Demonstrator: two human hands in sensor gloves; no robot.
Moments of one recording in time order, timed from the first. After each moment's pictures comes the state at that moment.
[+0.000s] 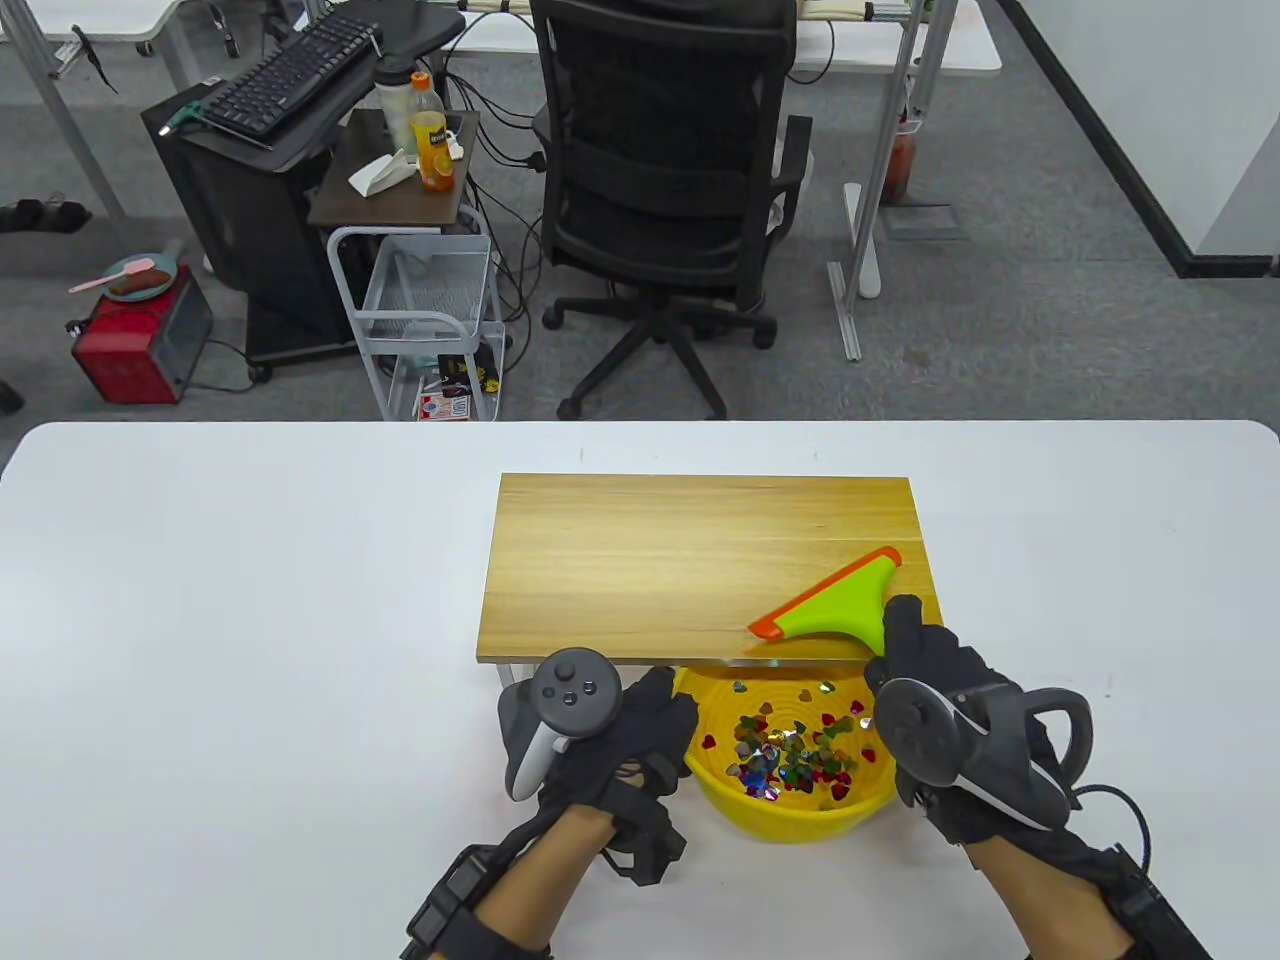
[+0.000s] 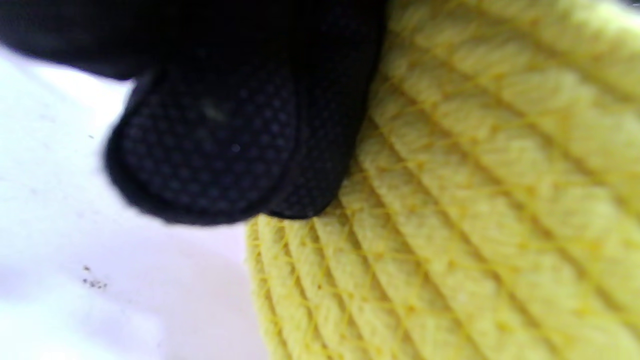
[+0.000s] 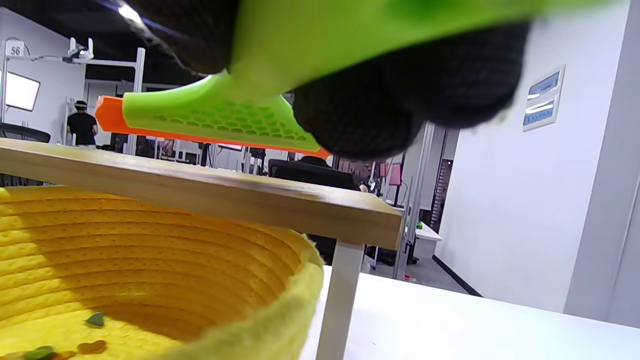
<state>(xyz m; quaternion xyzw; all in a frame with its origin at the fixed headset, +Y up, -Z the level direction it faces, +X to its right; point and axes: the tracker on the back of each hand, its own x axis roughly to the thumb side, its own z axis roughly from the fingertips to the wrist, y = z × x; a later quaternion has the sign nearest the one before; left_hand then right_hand) -0.076 -0.720 -0.320 -0.09 -0.11 0.44 0.89 0.197 -0.603 -0.270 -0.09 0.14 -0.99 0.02</state>
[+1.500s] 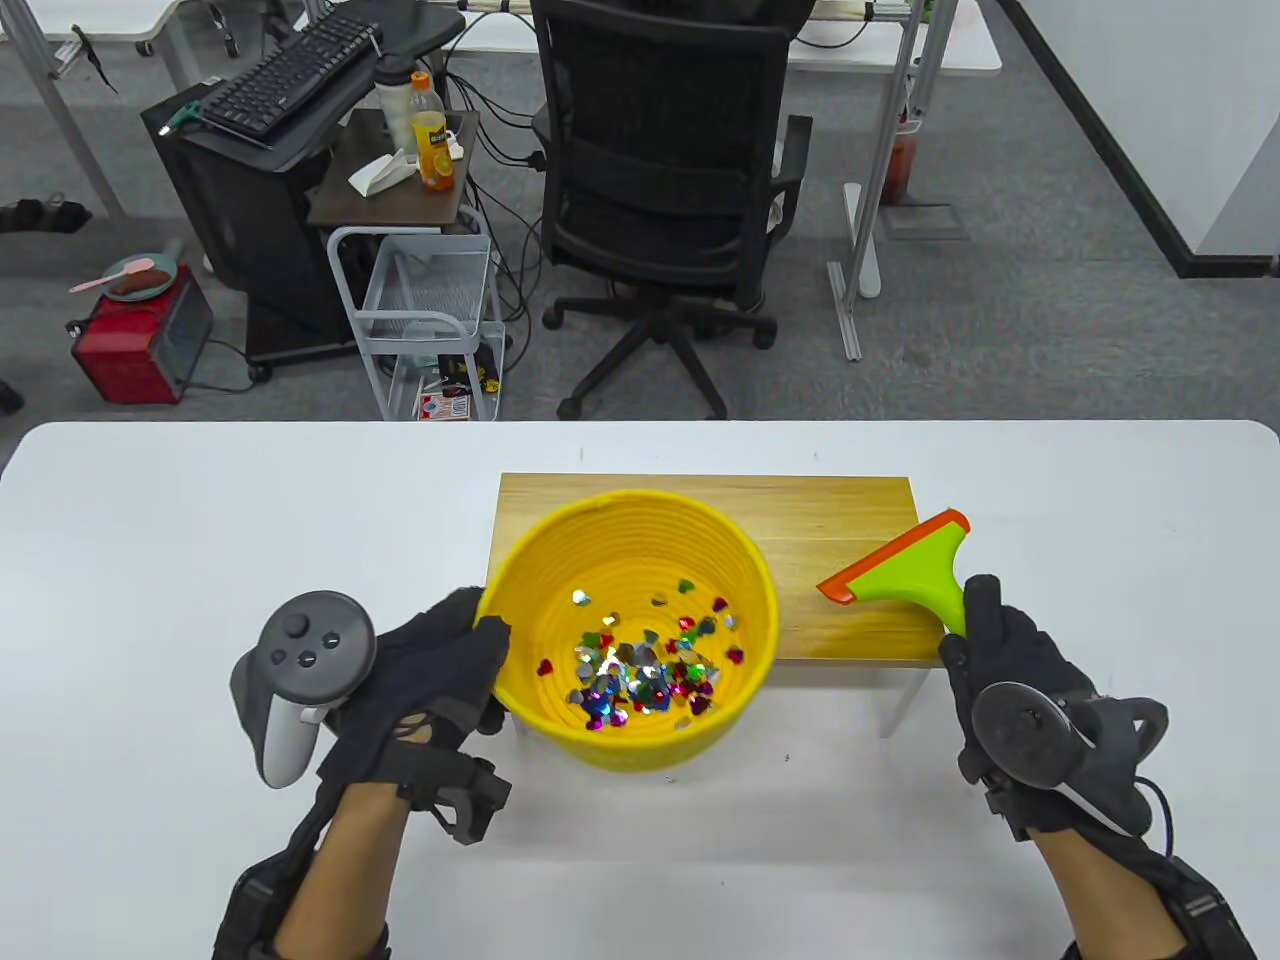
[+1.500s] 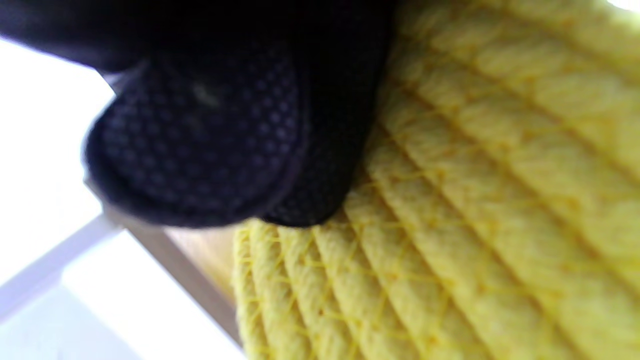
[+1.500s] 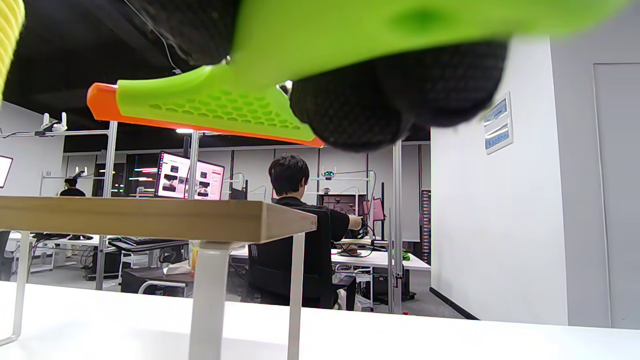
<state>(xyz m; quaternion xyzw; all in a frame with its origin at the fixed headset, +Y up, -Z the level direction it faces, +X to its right) -0.230 -0.575 -0.290 0.06 -0.03 0.49 0.87 0.260 -0.613 -0.274 -0.06 0.21 -0.98 -0.04</state>
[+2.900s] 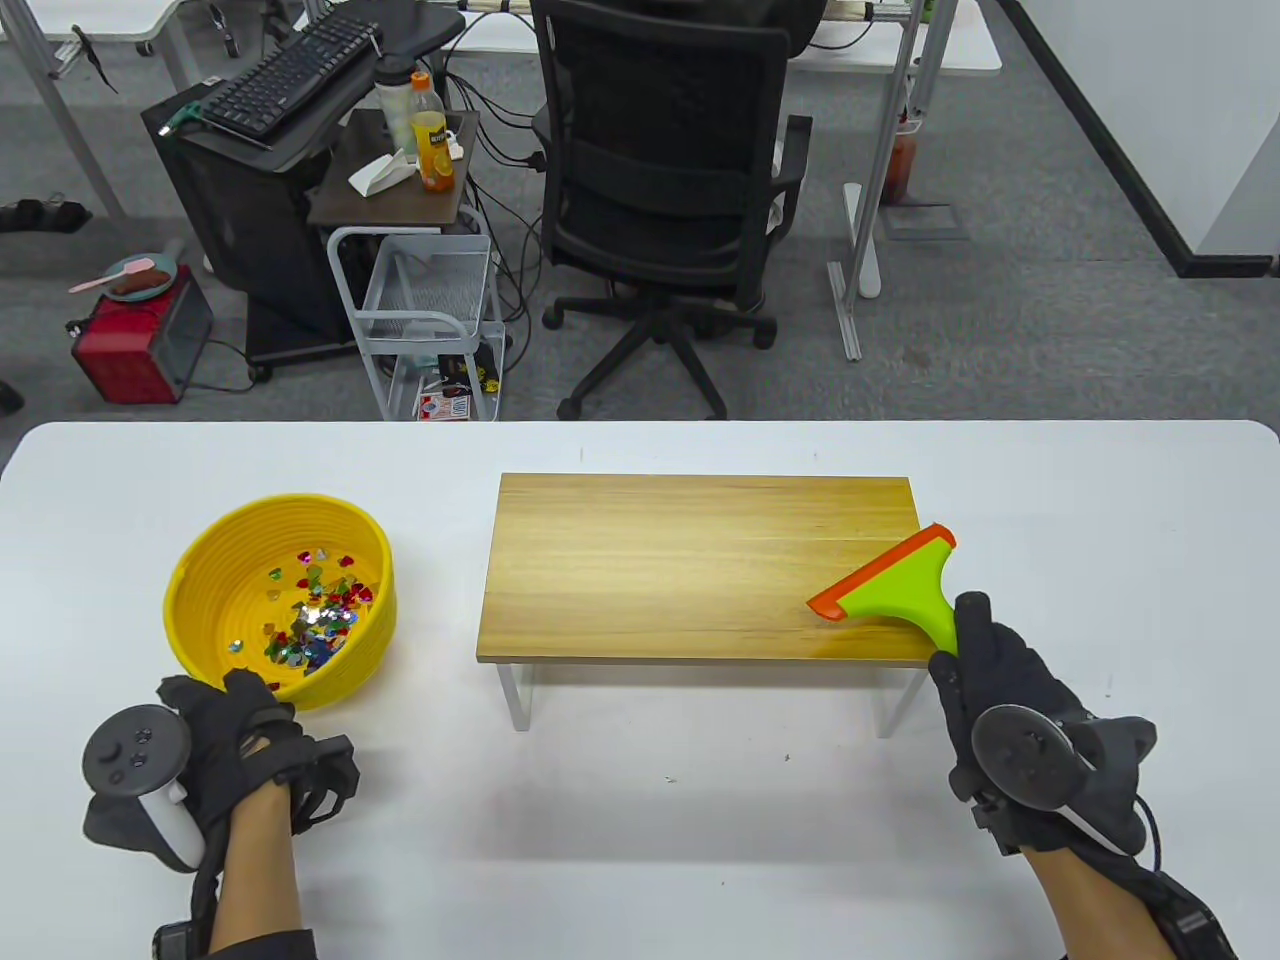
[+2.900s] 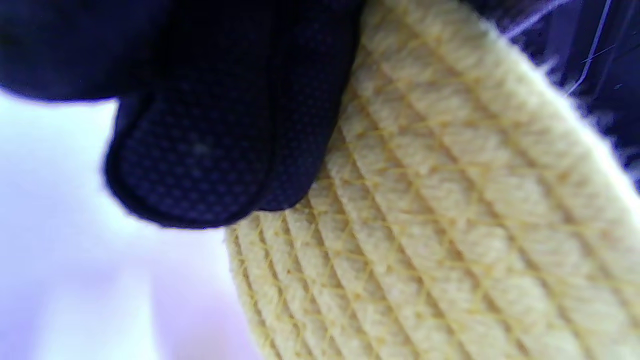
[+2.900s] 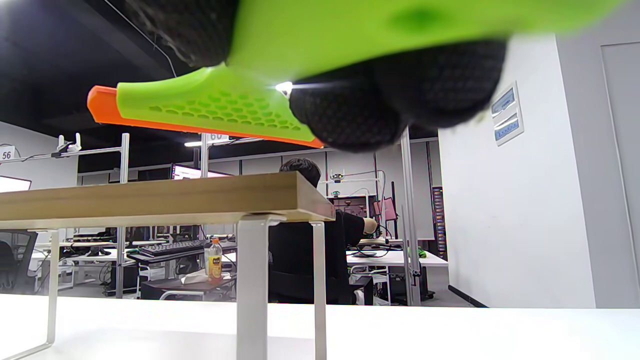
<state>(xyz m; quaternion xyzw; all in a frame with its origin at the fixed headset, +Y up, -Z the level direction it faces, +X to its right) -0.381 -0.721 -0.275 0.18 0.40 0.44 0.79 0.258 -0.627 -0.266 -0.07 0.21 -0.97 -0.07</state>
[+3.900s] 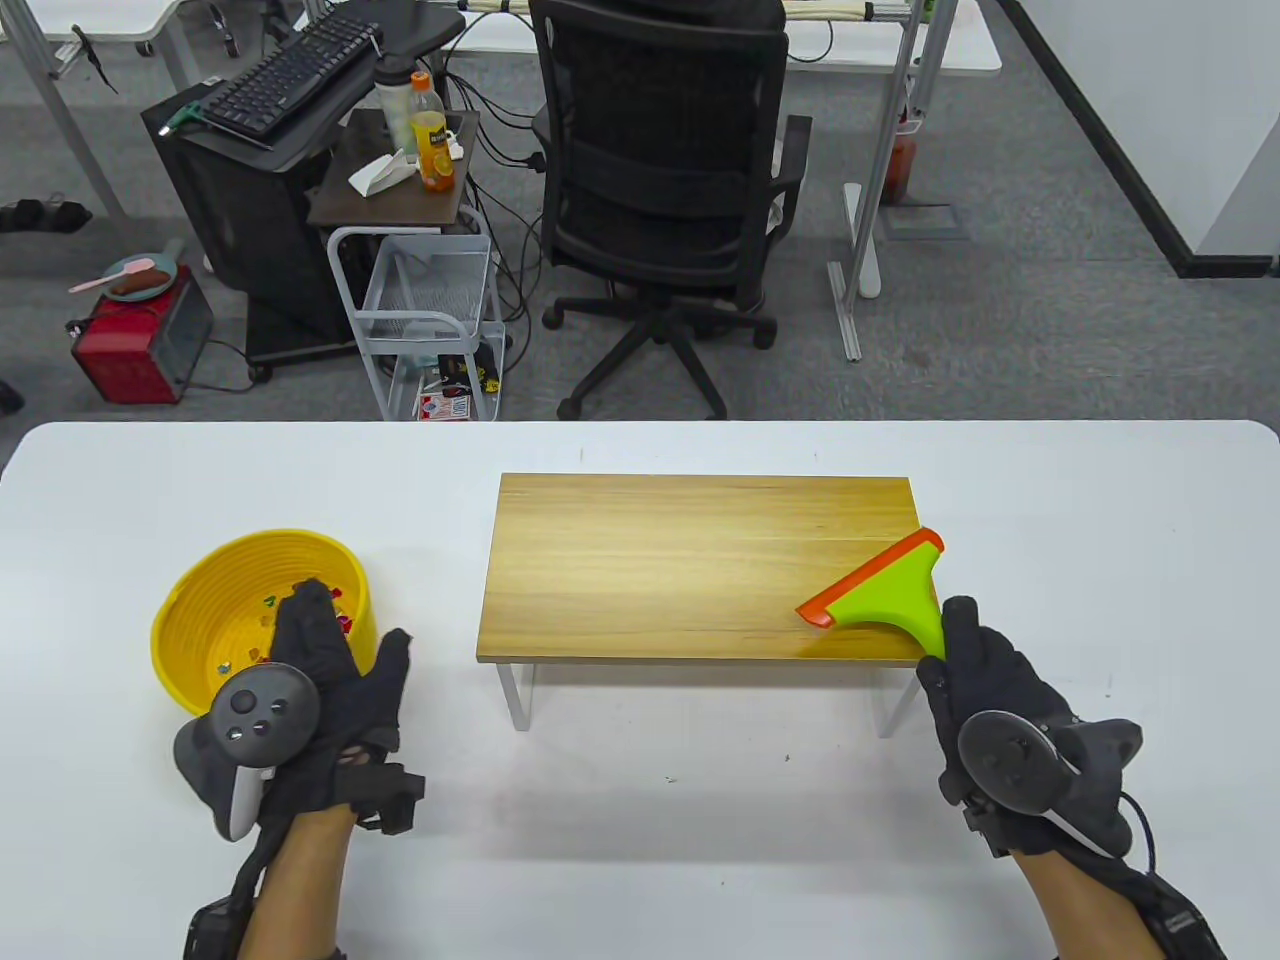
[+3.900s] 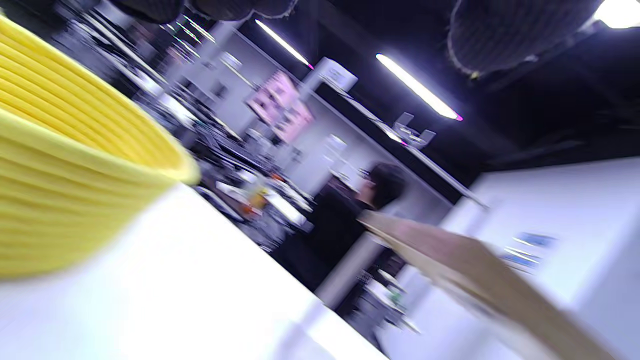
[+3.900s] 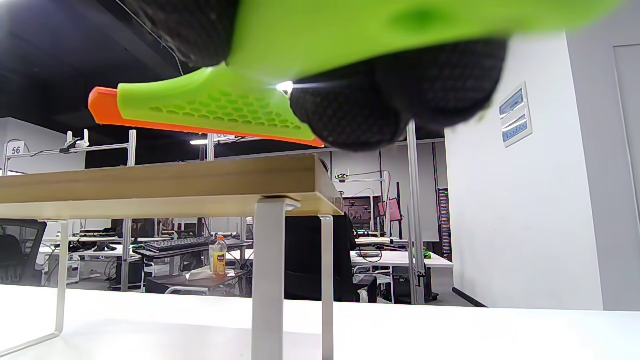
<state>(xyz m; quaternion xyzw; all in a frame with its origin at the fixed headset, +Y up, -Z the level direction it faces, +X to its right) -0.266 -0.649 -0.289 0.15 -0.02 0.35 0.92 0.250 -0.633 -0.266 -0.08 0.21 -0.97 -0.07</state>
